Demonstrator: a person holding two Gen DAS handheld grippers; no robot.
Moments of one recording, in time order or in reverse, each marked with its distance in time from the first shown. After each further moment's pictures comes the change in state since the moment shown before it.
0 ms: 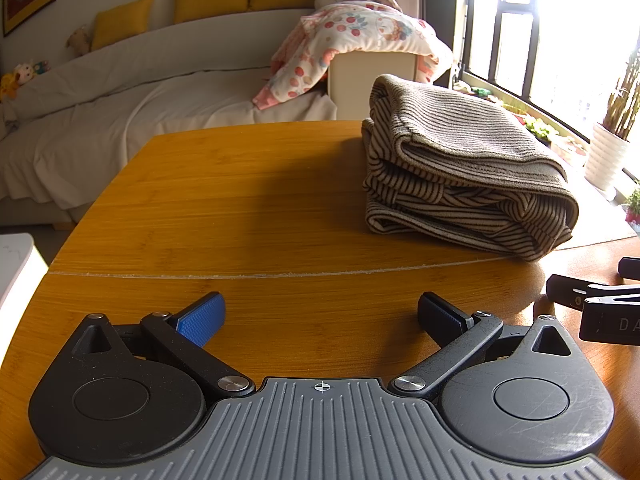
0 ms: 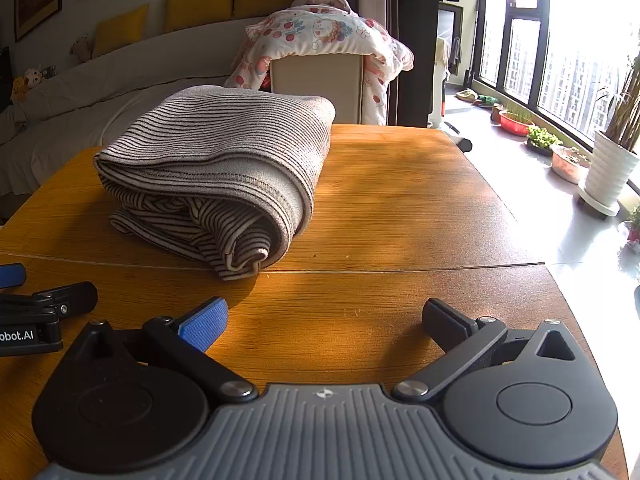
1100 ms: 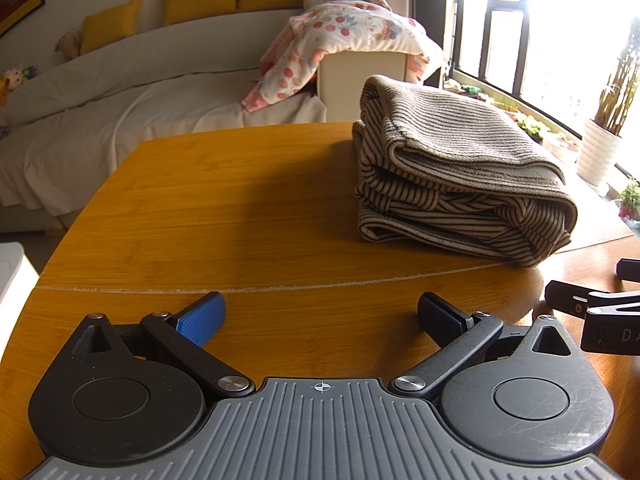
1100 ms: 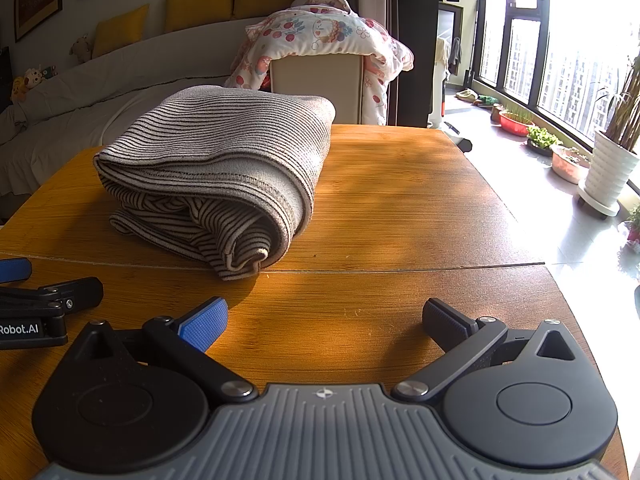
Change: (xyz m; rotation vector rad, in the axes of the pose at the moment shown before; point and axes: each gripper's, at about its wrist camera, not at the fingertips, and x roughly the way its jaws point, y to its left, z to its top) left arm 0.010 0.000 0.009 0.027 0.007 -0.036; right arm 0.000 0.000 0.000 0.001 0.000 -0.001
